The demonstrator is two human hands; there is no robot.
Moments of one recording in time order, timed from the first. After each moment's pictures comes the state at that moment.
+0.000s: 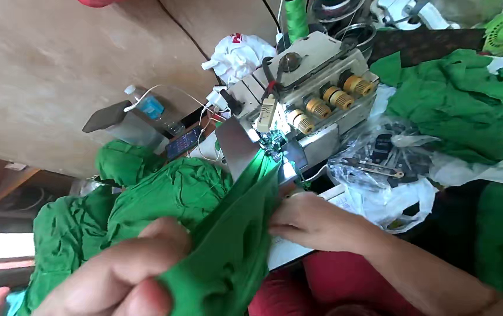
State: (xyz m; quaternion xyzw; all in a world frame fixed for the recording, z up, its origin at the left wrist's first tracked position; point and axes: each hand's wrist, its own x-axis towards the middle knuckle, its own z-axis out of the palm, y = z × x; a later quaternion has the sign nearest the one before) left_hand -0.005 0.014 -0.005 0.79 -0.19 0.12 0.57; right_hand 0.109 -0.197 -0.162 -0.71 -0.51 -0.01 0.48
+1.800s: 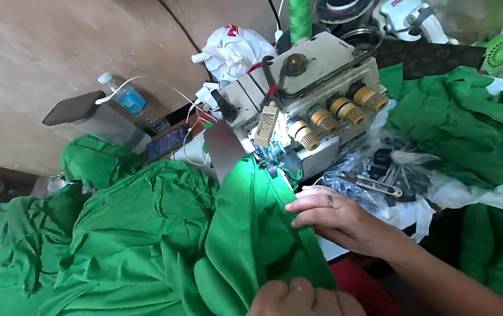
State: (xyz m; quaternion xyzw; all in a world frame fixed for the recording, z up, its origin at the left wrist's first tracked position) left_hand 0.014 -0.099 -0.038 0.96 -0.29 0.06 0.01; right_hand 0.144 -0.247 -0.205 -0.67 -0.52 -0.11 0.51
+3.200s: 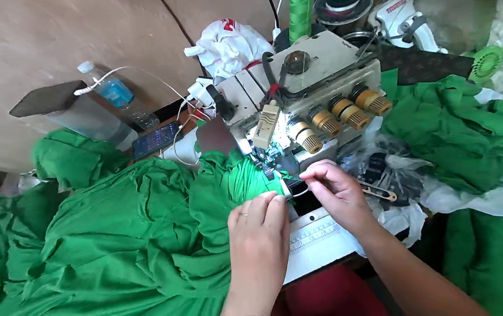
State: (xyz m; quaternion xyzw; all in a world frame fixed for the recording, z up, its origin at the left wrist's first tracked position) left_hand 0.075 -0.070 -0.153 0.94 -0.08 0.30 0.12; right_hand 0.161 -0.228 -0.214 -0.69 -0.26 -0.13 0.66
